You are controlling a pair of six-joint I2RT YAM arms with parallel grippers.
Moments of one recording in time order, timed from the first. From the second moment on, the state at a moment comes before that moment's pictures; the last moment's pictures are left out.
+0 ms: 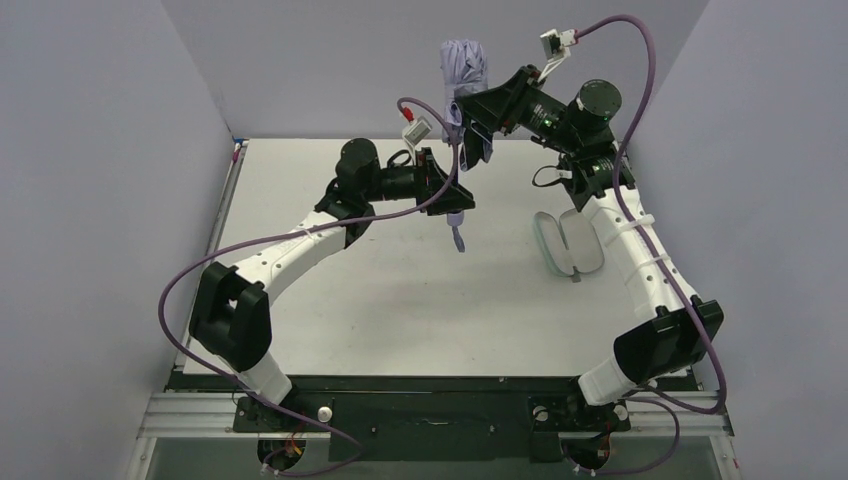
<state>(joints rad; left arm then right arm) -0.57 1.66 1.34 0.44 0.92 -0.72 0.29 1.52 1.64 0.12 -0.70 0.69</state>
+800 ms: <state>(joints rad) -0.62 1.67 1.17 0.37 0.95 -0.53 0.15 1.63 1.90 0.11 -0.62 0.73</state>
